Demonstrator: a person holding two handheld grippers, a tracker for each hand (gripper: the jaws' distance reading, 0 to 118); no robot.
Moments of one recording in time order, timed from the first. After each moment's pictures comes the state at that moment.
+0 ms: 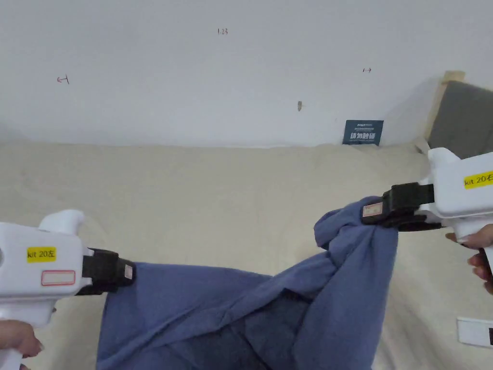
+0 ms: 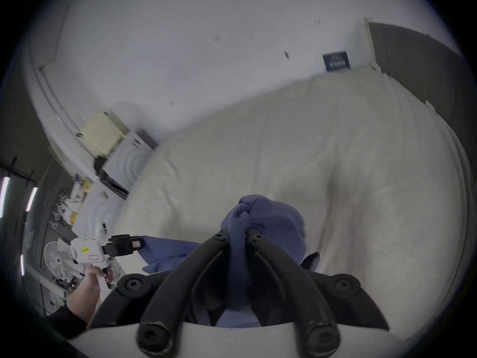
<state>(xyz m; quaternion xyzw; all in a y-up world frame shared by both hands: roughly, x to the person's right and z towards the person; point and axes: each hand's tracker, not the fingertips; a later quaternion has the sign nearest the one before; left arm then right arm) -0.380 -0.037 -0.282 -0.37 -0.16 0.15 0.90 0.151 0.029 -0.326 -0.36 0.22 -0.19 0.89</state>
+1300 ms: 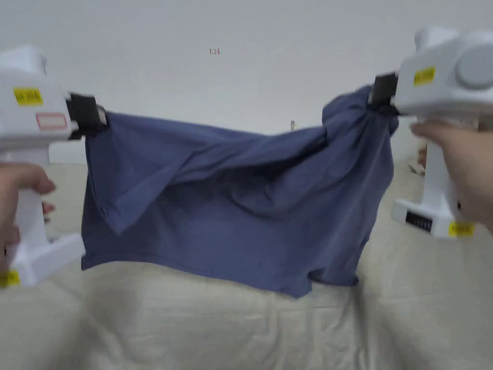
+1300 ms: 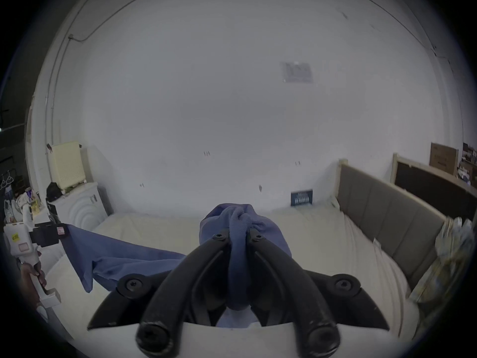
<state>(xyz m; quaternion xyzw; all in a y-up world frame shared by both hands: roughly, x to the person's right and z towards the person) -0.372 0.081 -0.372 -0.13 -0.08 0.12 0.98 0.104 0.117 -0.403 -0.15 0.04 -0.06 0.99</state>
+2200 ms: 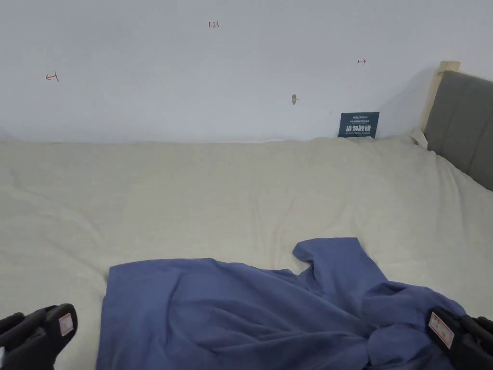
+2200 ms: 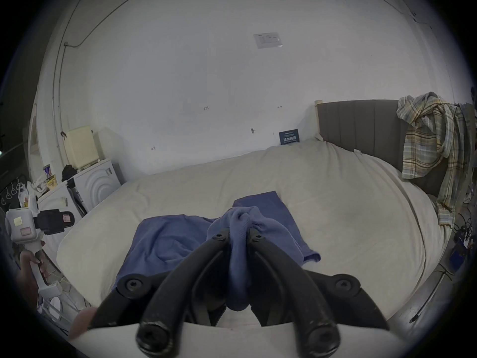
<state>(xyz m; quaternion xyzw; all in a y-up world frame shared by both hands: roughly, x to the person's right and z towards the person) -0.357 -0.052 -0.135 -0.23 -0.08 0.12 0.96 0.120 -0.067 -0.124 -0.19 0.06 -0.11 0.97</state>
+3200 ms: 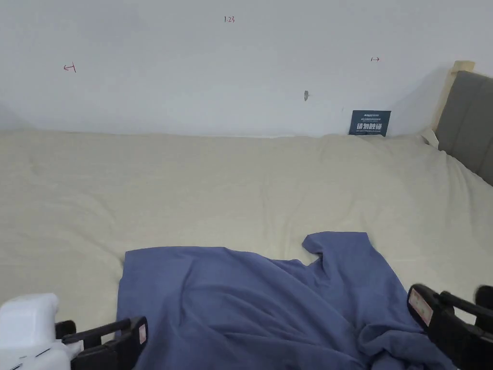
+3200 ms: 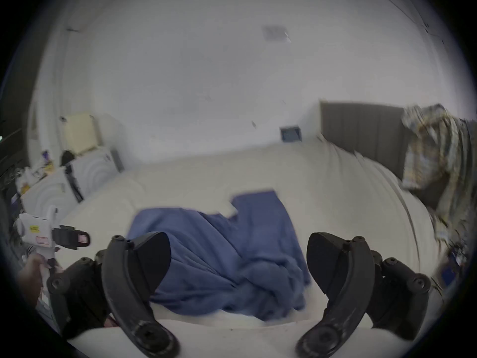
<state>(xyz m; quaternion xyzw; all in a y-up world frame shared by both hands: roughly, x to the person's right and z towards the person) -0.351 -0.093 -0.143 -0.24 -0.09 0.11 0.96 0.113 -0.047 -0.116 -0.13 0.10 -0.08 0.98</state>
